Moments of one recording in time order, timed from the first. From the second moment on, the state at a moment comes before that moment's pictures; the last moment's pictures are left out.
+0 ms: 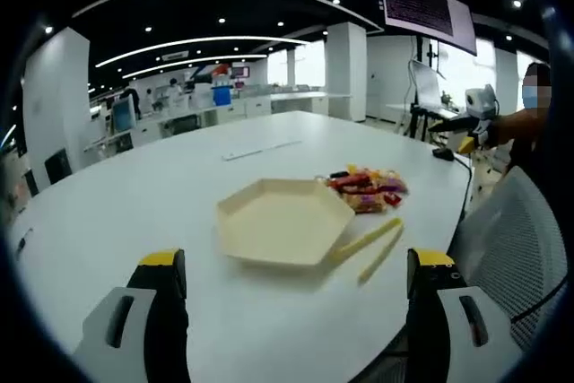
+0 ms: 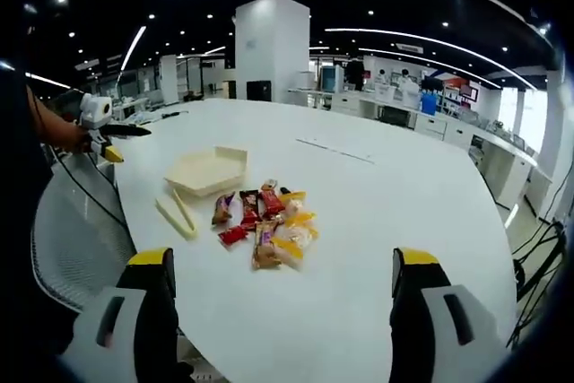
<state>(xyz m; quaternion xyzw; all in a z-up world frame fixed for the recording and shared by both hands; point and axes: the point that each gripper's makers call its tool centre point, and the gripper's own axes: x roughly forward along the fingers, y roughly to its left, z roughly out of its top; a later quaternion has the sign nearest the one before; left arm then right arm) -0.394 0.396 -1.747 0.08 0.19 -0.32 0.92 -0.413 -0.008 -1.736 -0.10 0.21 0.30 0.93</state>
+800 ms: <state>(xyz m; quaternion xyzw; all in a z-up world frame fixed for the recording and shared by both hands) -0.395 0.394 -1.748 0.08 0.19 -0.33 0.92 -0.414 -0.001 -1.742 -0.10 0.22 0.31 0.92</state>
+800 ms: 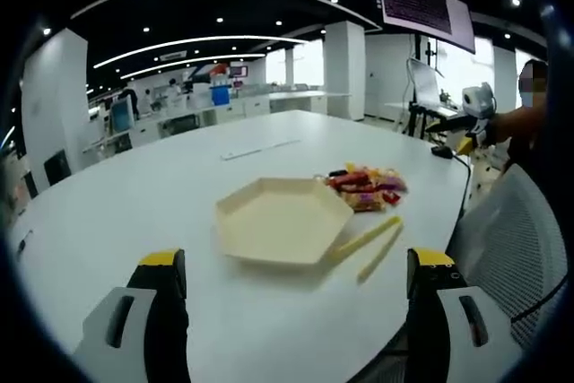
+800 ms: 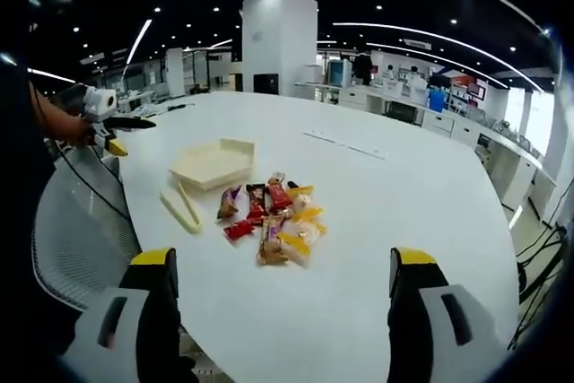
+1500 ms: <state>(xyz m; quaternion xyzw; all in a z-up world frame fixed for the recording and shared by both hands) -0.391 0.346 -1.732 0.14 0.18 -0.43 0.87 -0.412 0.004 -1.739 -0.08 0.21 0.30 0.93</state>
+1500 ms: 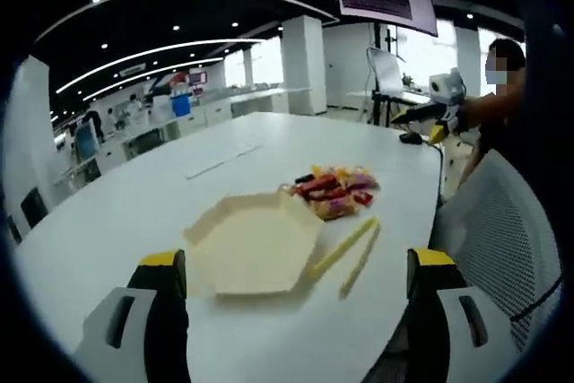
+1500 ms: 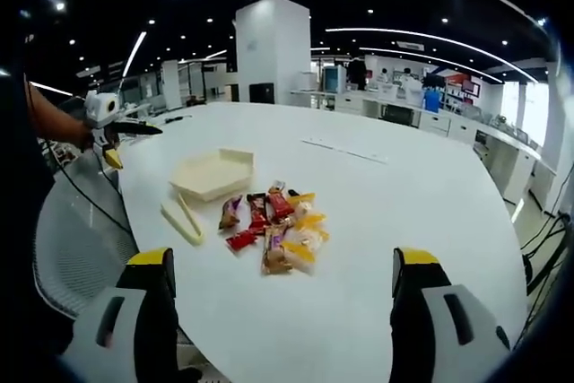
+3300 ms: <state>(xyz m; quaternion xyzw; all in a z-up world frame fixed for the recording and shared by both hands) -0.404 0.272 -1.849 0.41 0.34 -0.56 0.63 -0.418 0.001 -1.745 -0.07 0.22 0.31 0.92</state>
